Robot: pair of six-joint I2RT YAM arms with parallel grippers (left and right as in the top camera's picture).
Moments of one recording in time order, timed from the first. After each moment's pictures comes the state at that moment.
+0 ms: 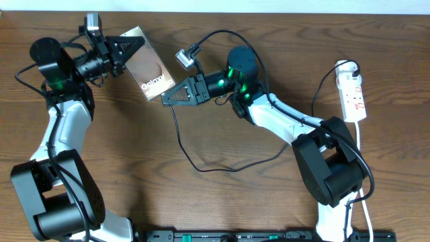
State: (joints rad) left arm 0.28 1.71 1.10 0.64 1.33 -1.35; right arm 0.58 2.05 1.35 0.81 -1.33 1.30
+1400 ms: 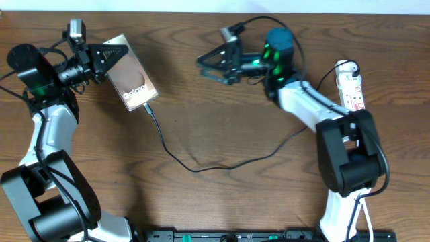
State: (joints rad) left arm 0.40 1.71 1.10 0.63 1.49 -1.30; right arm 0.33 2.05 1.35 0.61 -1.27 1.30
